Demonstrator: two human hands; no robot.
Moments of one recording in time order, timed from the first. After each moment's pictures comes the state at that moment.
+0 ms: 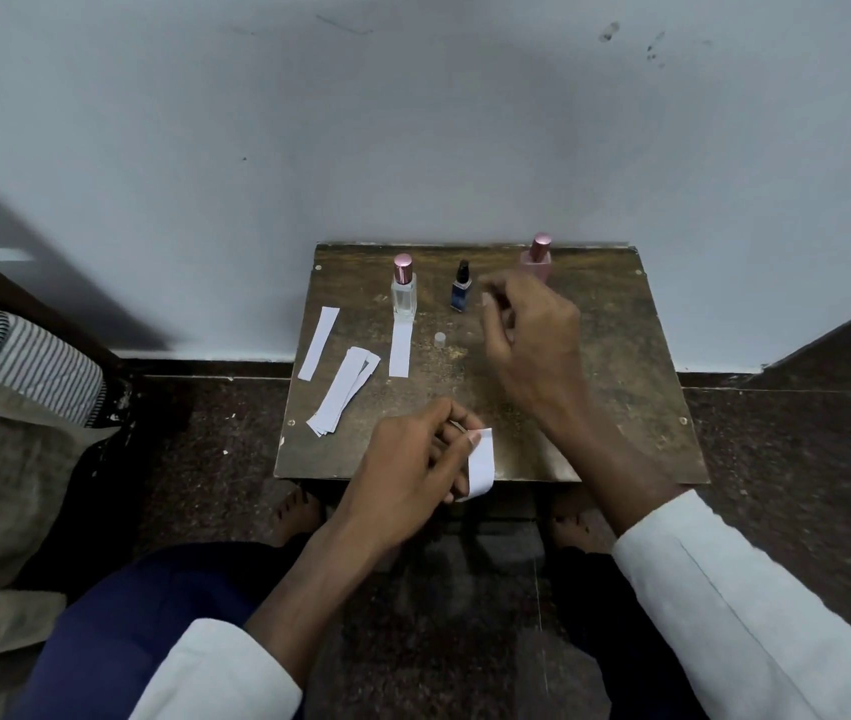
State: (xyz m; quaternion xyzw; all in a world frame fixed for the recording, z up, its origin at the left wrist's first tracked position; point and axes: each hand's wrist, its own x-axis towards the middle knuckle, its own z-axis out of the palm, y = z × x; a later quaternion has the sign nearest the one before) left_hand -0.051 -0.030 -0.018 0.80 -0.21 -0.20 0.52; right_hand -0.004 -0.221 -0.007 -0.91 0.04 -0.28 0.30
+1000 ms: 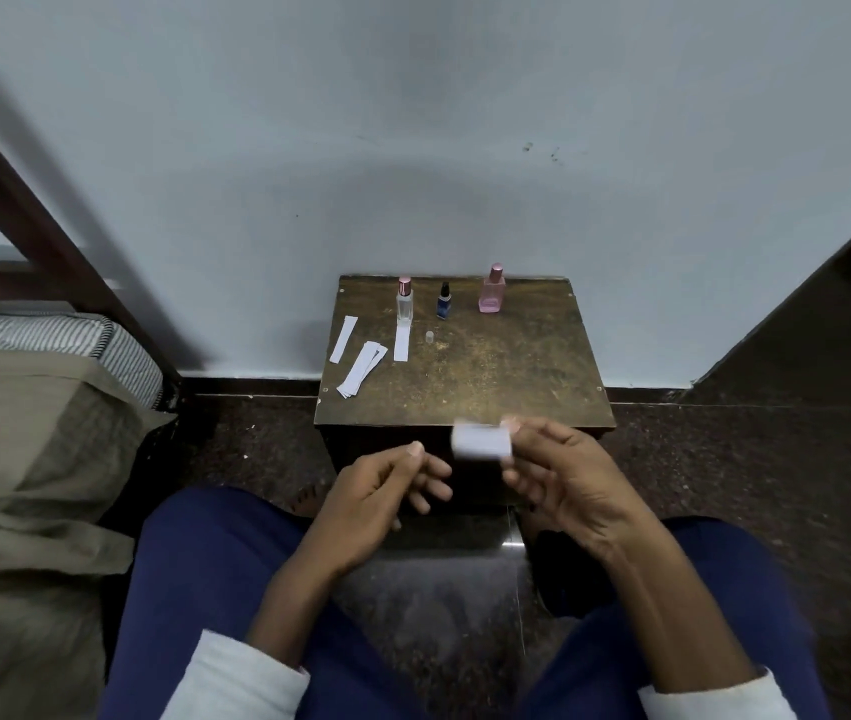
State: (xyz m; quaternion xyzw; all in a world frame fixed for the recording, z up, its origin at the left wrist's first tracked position) left_hand -0.185 0.055 0.061 0.77 -0.15 -0.27 0.56; right_hand -0.253 -0.179 0.090 -0.50 0.23 0.03 0.84
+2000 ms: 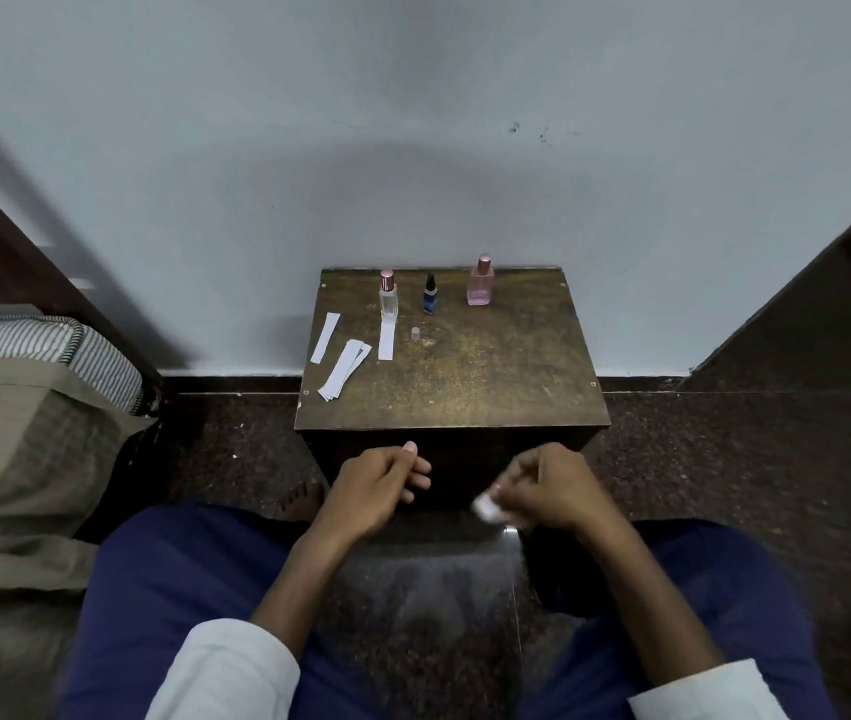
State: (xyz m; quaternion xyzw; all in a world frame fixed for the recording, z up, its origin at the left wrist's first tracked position) left_hand -0.147 0.020 0.009 0.83 -0.07 -0.27 0.47; right_hand -0.228 -0.213 0.031 -0.85 0.23 0.15 0.44
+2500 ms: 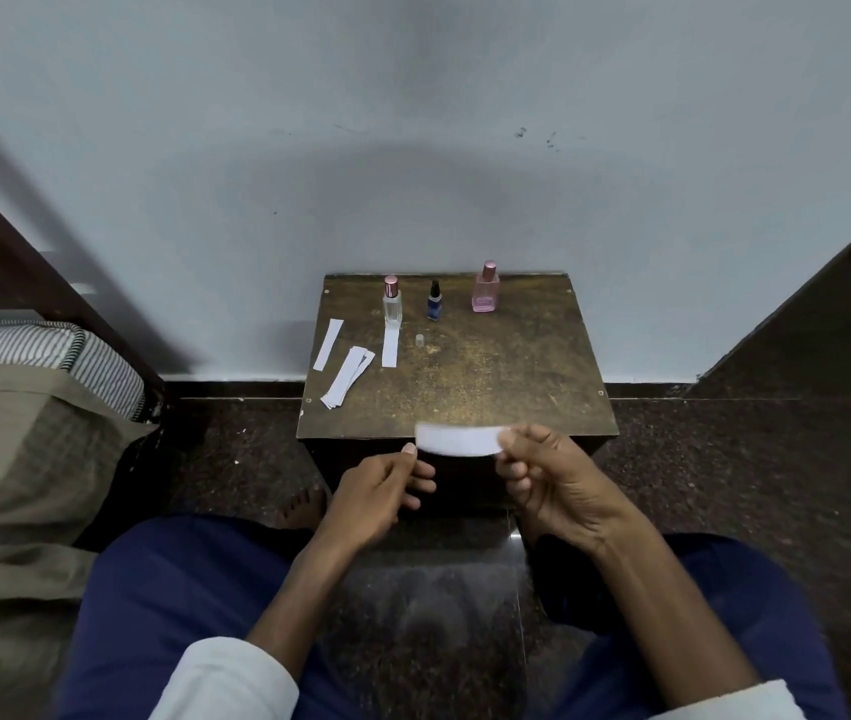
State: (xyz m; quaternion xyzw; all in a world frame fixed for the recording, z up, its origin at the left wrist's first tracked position) left_hand -0.146 0.017 0.011 0.82 -0.03 -0.27 0.50; right_hand -0.216 -0.204 0.049 -0.42 0.20 0.11 0.88
